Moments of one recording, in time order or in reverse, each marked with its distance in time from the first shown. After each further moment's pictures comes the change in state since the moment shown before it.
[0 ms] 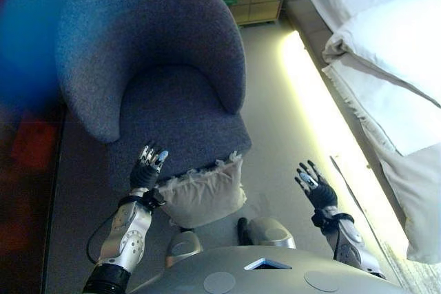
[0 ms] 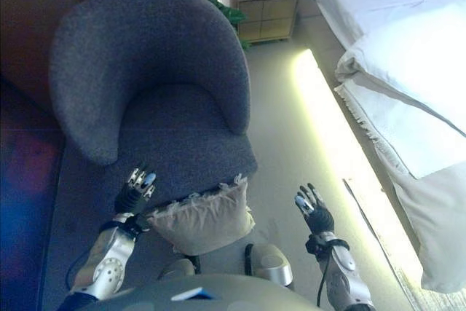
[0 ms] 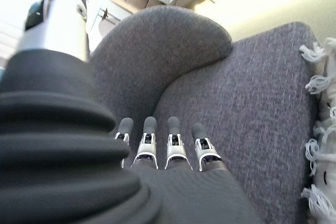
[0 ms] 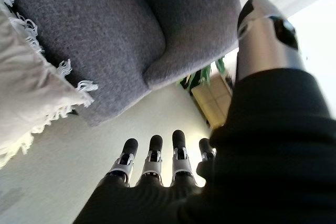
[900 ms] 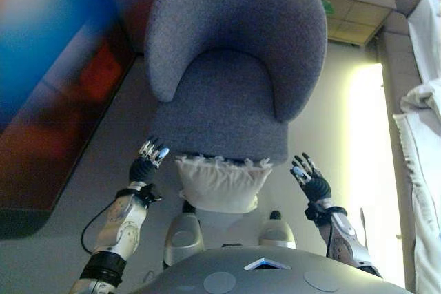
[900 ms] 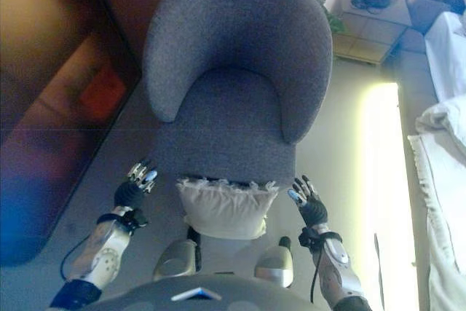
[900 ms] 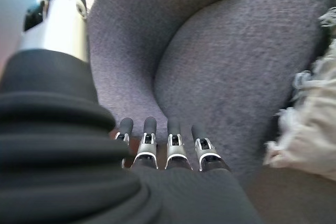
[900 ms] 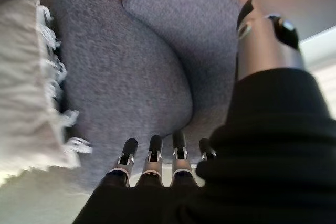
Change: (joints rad) left arm -0.076 0.066 -0.014 0.119 0.012 0.026 -0.122; right arm -0.035 0.007 0.028 0.010 -0.021 -0.027 -0.028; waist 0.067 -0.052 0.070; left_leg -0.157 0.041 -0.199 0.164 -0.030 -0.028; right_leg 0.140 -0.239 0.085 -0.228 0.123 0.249
